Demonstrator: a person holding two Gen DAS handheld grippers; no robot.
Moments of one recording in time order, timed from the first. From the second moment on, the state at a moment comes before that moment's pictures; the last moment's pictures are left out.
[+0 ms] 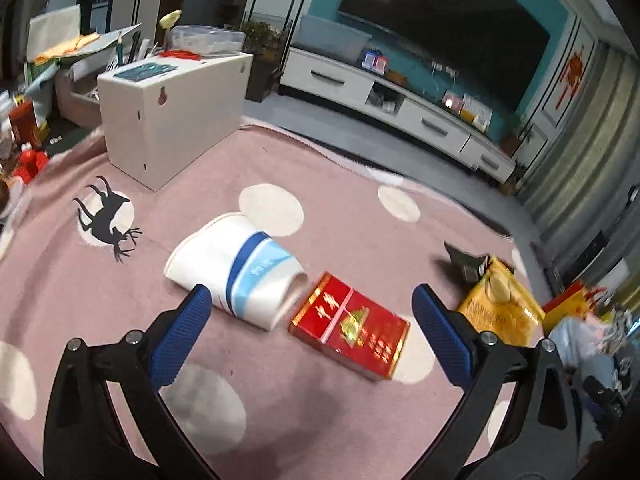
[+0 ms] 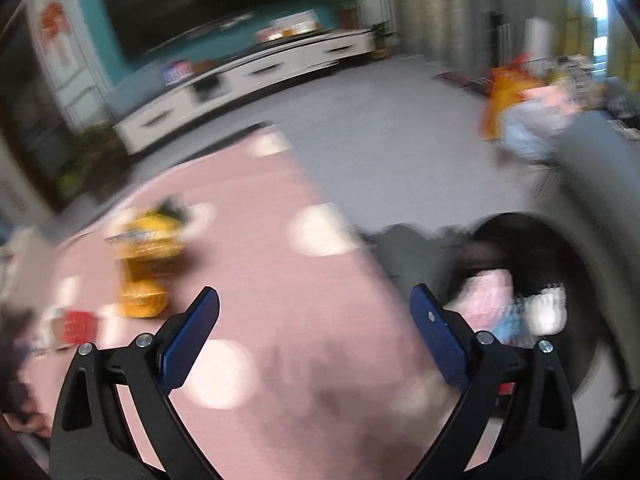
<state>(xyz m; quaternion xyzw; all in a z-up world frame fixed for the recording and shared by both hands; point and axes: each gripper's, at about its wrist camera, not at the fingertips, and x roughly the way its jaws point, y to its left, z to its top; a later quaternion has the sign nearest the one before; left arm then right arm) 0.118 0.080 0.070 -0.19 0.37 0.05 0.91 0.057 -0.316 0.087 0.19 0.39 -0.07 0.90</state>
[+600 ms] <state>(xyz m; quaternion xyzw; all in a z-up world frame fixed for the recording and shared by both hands) 0.154 0.105 0.010 -0.21 0.41 0.04 0.88 0.163 -0.209 0.036 0.15 0.44 0.05 0.88</state>
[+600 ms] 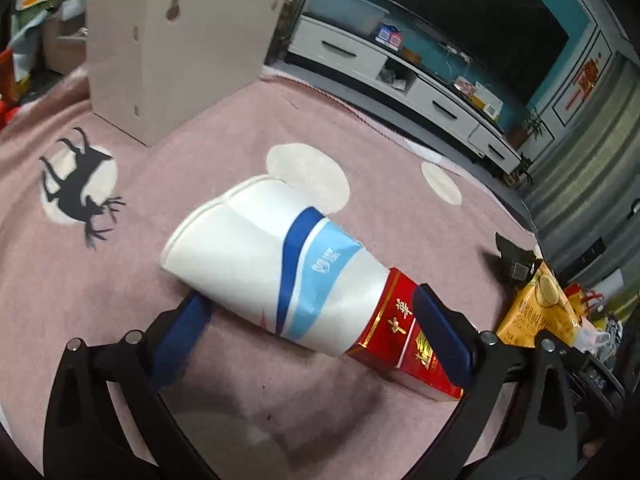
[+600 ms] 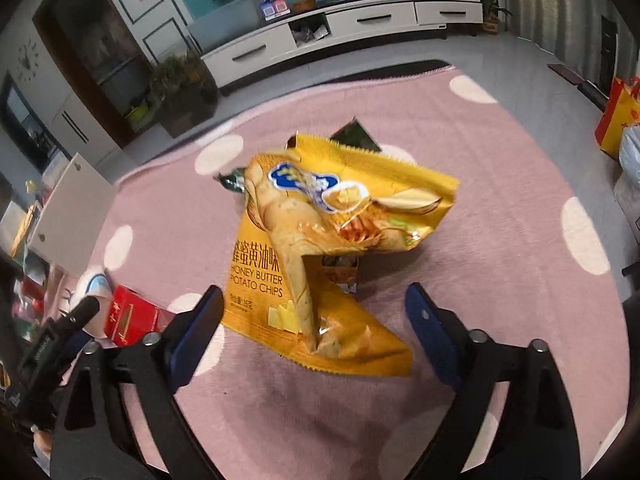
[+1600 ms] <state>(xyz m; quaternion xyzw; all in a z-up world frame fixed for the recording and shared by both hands) 0.091 0.004 0.059 -0.15 0.39 0.02 0.91 0.044 -0.293 0.086 0.14 0.39 0.01 0.91</state>
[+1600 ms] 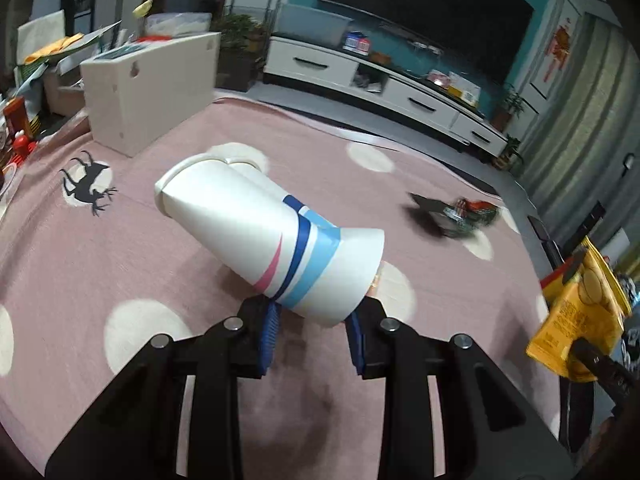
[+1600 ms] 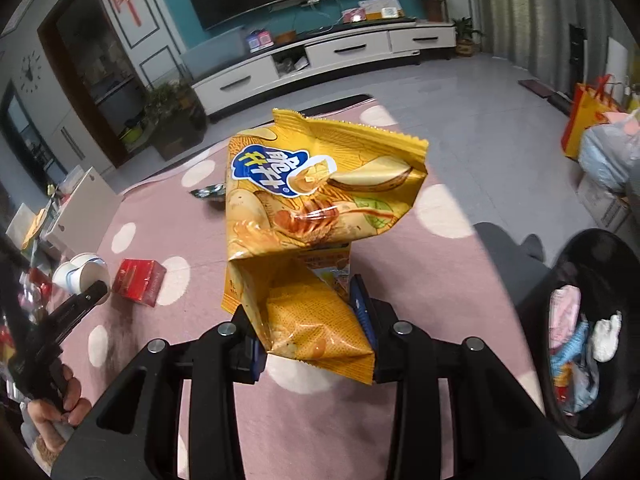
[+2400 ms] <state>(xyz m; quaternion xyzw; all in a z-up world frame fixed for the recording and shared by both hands) 0.016 -0.210 0.131 -0.04 0.33 -0.15 0.93 -0.025 -0.415 0.146 0.21 0.29 -0.09 0.93</state>
